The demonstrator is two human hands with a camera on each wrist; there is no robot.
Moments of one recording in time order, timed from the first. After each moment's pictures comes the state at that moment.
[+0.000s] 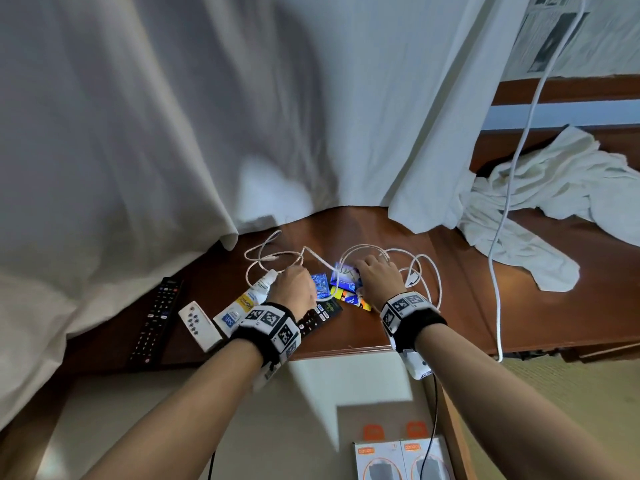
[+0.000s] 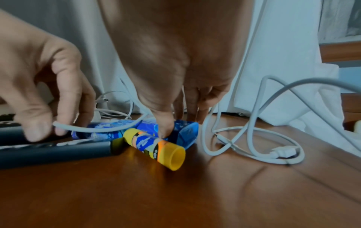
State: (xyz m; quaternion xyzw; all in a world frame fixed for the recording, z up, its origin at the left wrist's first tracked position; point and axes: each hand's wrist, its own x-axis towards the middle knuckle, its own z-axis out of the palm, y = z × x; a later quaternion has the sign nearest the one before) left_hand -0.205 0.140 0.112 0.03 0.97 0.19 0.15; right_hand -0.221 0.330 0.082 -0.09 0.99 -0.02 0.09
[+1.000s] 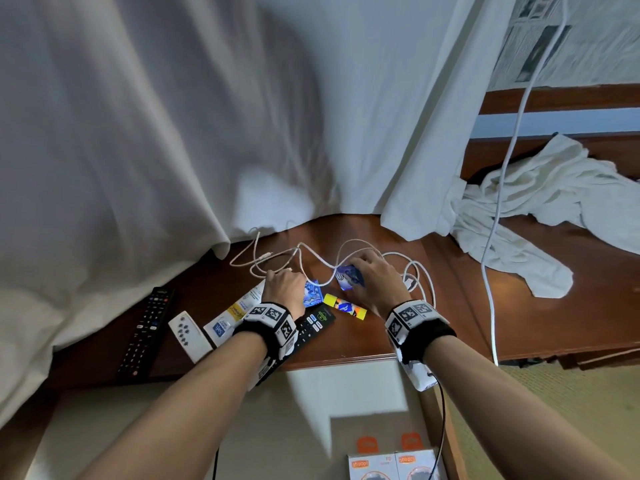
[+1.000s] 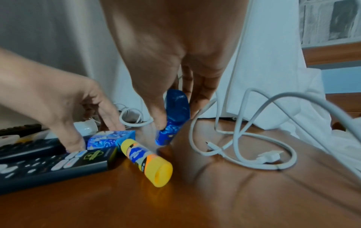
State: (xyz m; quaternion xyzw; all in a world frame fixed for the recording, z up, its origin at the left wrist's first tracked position) left_hand -0.222 0.150 0.101 0.11 0.99 -0.01 0.14; right_hand -0.213 0.341 0.107 -0.10 0.97 -0.21 0.00
